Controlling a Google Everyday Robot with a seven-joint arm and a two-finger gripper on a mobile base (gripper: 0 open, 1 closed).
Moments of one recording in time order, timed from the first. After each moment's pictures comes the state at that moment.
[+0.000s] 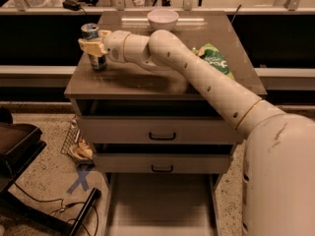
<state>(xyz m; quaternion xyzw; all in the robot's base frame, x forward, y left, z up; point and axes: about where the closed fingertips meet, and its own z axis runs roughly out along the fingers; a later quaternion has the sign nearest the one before) 0.749 0.207 0.906 -0.41 0.58 0.39 0.59</state>
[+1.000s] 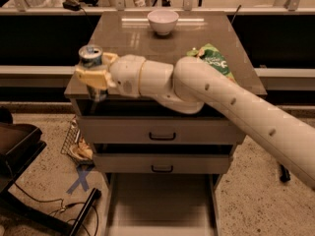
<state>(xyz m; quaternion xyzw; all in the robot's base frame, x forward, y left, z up) 0.568 0.165 0.936 -0.42 0.55 0.44 0.58</state>
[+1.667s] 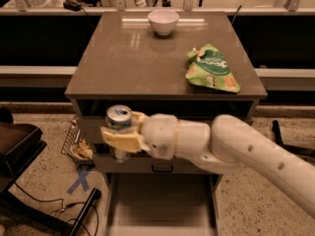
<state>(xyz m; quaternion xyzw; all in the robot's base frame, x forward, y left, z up) 0.440 0.103 0.862 -0.40 0.56 0.50 0.52</state>
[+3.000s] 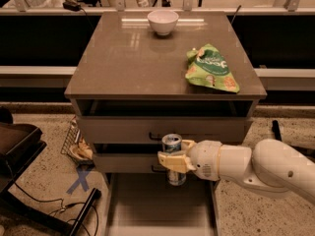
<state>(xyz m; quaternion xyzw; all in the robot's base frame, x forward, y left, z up) 0.450 -0.025 0.734 -0.34 0.74 0.39 0.43</state>
